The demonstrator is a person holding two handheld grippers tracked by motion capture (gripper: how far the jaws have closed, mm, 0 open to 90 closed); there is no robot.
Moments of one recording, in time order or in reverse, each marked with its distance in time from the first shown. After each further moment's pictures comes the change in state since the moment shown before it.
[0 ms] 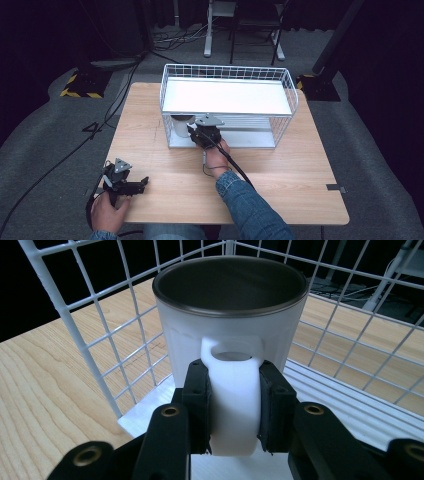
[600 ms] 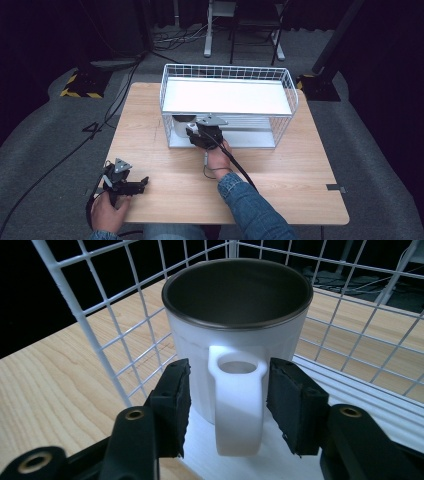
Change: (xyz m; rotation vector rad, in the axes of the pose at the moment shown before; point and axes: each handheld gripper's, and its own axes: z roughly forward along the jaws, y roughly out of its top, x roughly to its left) left arm 0.000 0.000 0.000 0.000 0.000 0.000; right arm -0.002 0.000 -0.009 0.005 0.038 0.053
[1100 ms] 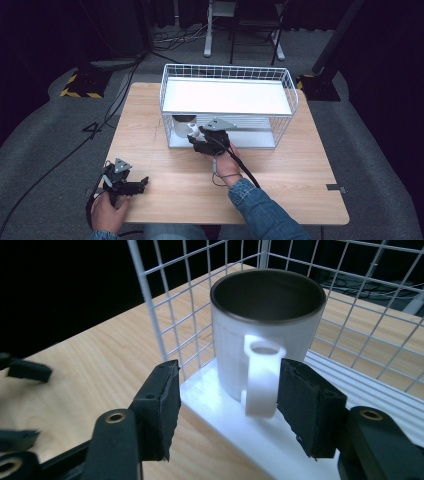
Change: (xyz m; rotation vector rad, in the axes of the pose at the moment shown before) left arm 0.000 0.000 0.000 0.000 0.000 0.000; right arm 0.005 0.004 -0.042 0.008 0.097 -0.046
